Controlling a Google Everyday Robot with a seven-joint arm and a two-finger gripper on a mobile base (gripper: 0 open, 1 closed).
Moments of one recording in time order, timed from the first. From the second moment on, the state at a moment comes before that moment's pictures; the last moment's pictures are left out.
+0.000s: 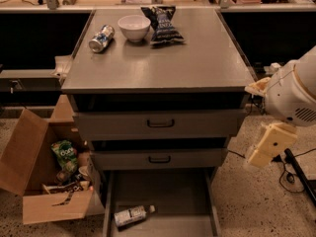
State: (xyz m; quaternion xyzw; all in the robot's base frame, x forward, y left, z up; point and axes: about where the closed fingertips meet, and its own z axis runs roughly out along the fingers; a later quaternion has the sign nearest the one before) arm 0.406 -0.192 0.899 -0.59 0.78 0.04 0.19
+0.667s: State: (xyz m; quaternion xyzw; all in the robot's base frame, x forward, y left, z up) arm 0.393 -0.215 0.885 -0.59 0.80 0.00 0.11
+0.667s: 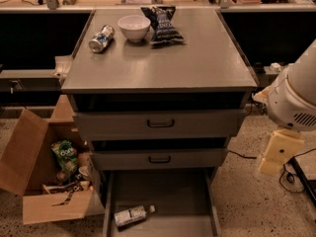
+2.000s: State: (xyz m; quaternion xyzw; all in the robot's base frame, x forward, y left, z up) arm 0.423 -0.166 0.778 -0.65 0.74 0.02 0.15
